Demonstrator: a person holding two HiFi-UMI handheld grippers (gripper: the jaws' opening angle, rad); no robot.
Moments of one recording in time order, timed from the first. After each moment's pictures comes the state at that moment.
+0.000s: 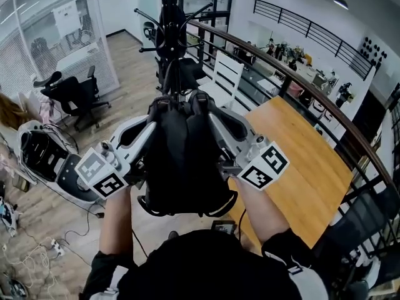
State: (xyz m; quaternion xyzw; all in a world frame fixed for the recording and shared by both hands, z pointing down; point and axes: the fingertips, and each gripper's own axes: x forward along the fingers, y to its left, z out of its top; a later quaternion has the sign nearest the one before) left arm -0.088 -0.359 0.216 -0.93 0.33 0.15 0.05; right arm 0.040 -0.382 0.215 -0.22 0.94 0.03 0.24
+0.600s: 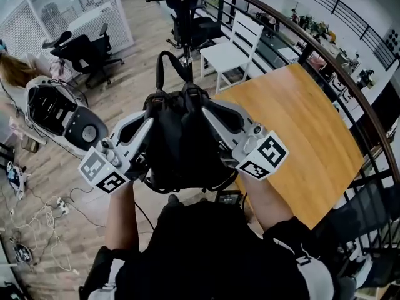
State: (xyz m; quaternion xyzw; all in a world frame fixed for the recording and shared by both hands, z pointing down) left arm -0.087 -0.282 0.297 -0.91 0.38 0.13 0.01; right arm 0.027 -0.312 0.296 -0.15 0.97 0.01 0.20
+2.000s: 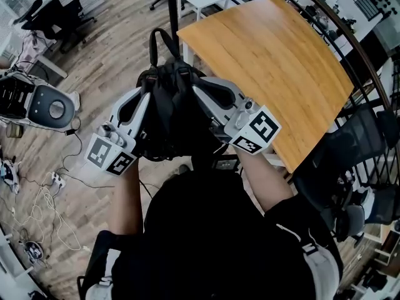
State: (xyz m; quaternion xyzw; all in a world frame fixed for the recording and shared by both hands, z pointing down) left arm -0.117 -0.136 0.389 -0.91 0.39 0.14 -0.05; right arm -0.009 -0.142 0.386 -0.21 0.96 -0.04 0.15
